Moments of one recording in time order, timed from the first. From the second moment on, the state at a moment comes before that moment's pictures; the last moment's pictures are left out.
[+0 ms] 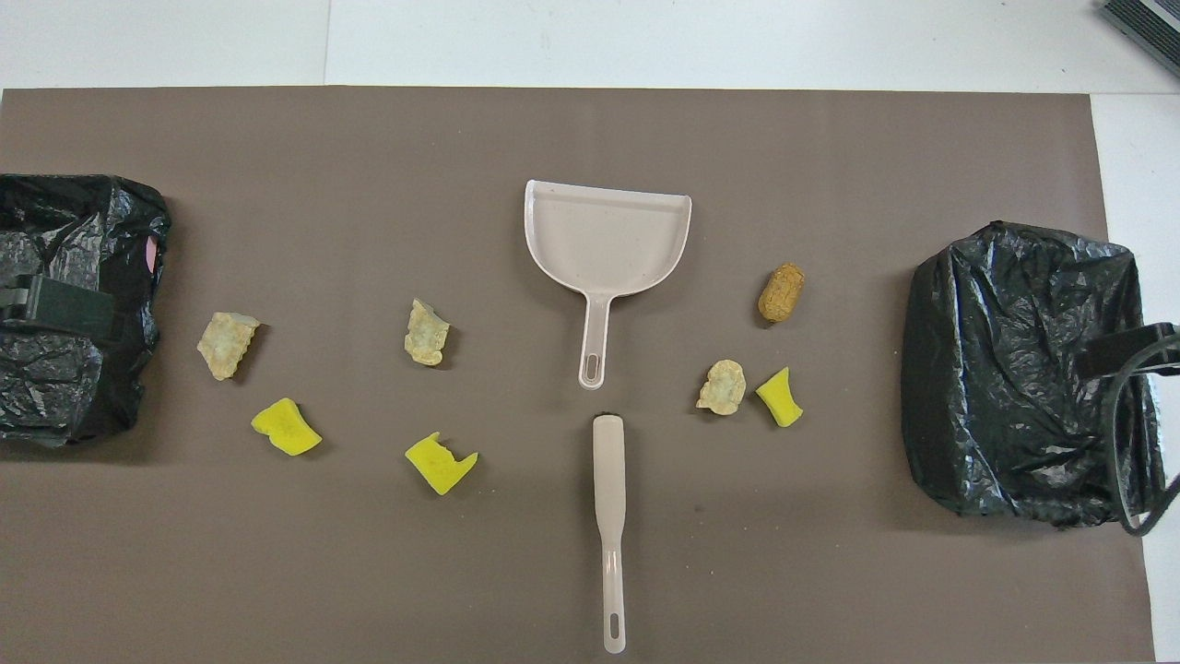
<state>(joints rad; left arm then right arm) -0.05 -0.03 -0.06 -1.43 -0.01 1.39 -0.02 0.04 -0.09 -0.10 -1.61 -0.04 1.45 -0.09</state>
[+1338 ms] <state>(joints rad) -0.05 -0.03 -0.12 -1.44 -0.02 1.43 -0.02 0.05 -0.09 -0.09 -1.61 -0.04 1.45 -0.09</state>
